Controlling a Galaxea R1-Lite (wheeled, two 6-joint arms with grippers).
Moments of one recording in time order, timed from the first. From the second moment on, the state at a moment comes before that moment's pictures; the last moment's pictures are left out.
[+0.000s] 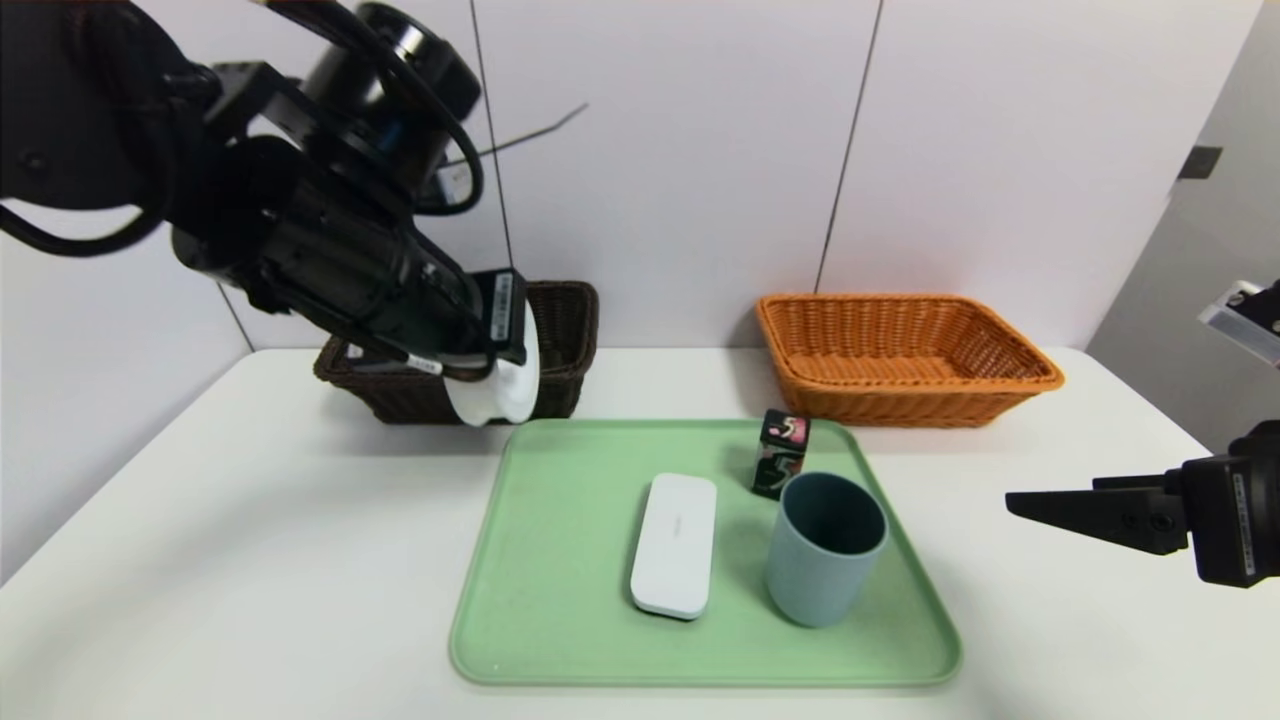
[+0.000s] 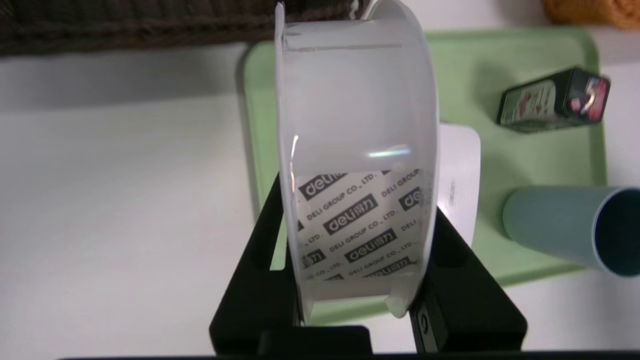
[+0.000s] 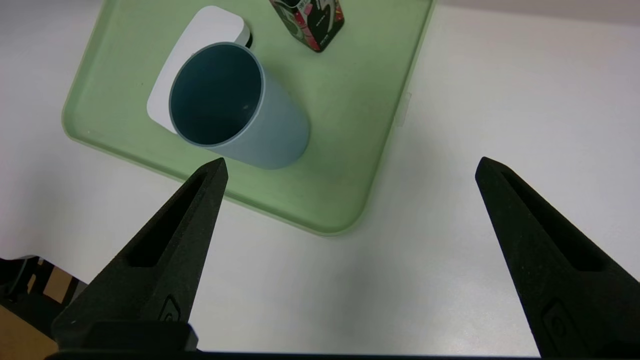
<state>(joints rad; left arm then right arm) -0.58 1.76 -1.79 0.78 0.17 -0.45 0.22 1.18 -0.87 0.33 0.26 0.11</state>
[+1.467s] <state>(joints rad) -0.10 2.19 -1.98 0.47 0.15 -0.09 0.22 1.13 -0.81 0.33 0.26 0.12</state>
